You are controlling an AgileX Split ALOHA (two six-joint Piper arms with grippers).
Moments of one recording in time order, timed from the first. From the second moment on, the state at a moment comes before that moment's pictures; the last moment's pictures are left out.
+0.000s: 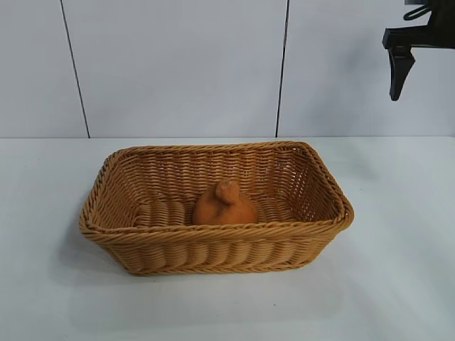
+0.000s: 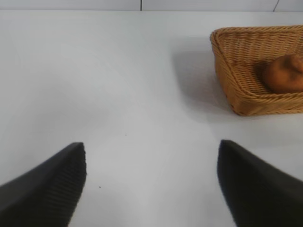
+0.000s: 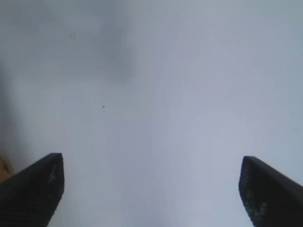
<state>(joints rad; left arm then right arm) -0.07 0.00 -0.50 -0.01 1.06 -0.04 0.04 2.04 -1.80 -0.07 1.21 0.08</state>
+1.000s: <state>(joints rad) -0.07 0.00 -0.50 -0.01 1.06 -0.04 0.04 0.85 -0.53 0.00 1.03 0.01</state>
